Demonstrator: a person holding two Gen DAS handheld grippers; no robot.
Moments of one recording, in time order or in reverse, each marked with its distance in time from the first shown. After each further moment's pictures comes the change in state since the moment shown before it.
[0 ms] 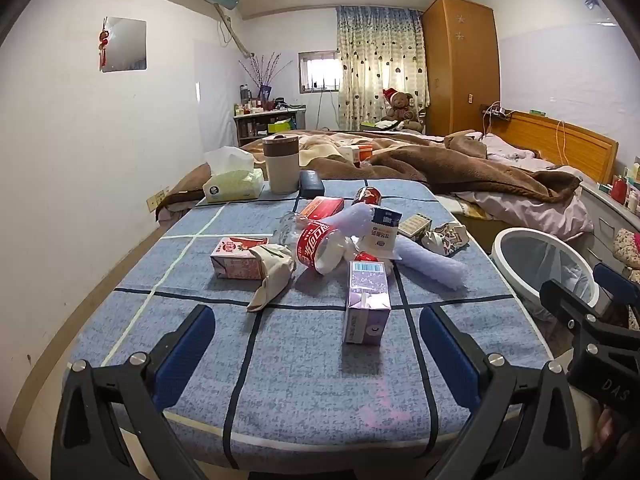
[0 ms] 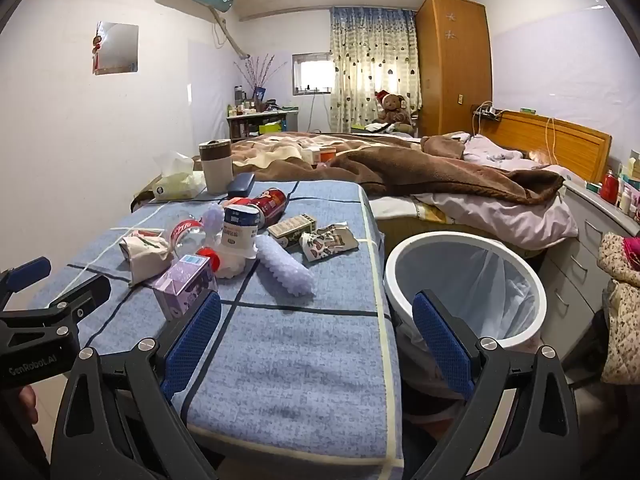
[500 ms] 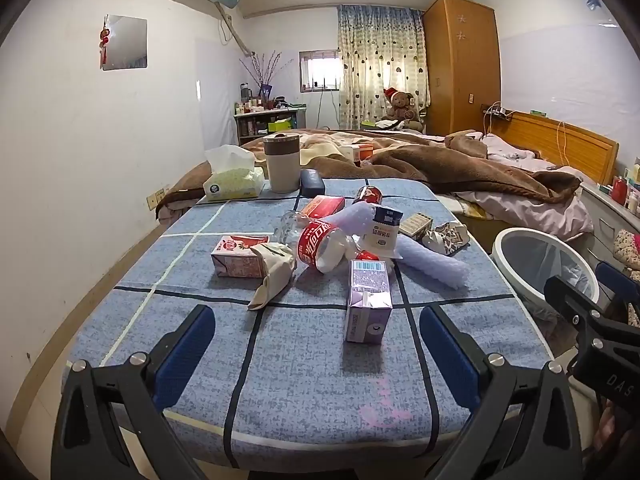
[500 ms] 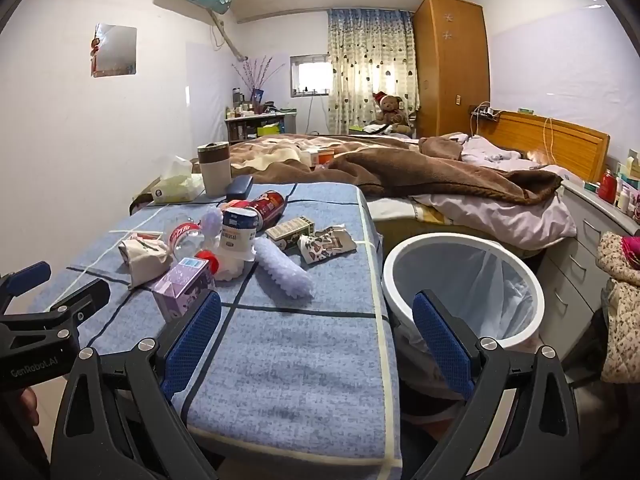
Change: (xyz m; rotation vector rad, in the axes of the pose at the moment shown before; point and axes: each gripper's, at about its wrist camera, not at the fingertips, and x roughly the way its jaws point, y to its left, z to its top) left arm -0.002 0.001 0.000 -0.004 0.002 -0.007; right arm 0.002 0.000 0.000 -0.003 -0.003 -0.009
